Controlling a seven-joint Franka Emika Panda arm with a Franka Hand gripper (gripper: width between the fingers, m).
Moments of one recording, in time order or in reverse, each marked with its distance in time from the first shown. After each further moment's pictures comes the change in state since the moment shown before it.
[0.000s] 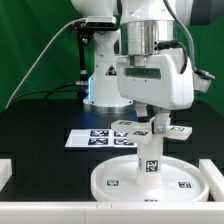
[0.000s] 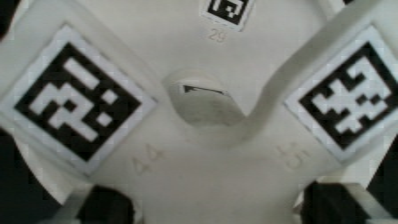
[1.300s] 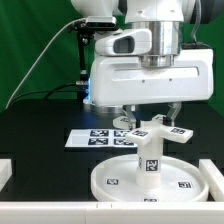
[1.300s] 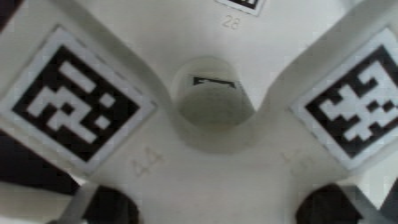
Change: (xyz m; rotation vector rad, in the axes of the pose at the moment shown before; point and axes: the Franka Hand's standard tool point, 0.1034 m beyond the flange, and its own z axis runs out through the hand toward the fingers) arm -0.002 -0.001 -0.001 -0.059 -0.042 -1.399
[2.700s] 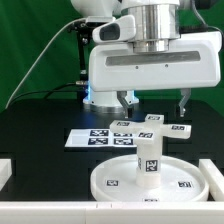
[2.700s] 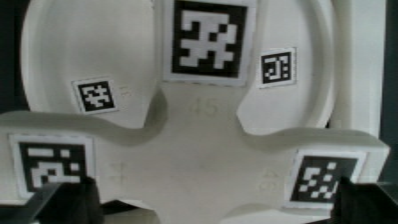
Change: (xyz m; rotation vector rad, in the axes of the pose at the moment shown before) arm 0.007 -0.001 -0.024 0.029 0.026 0.074
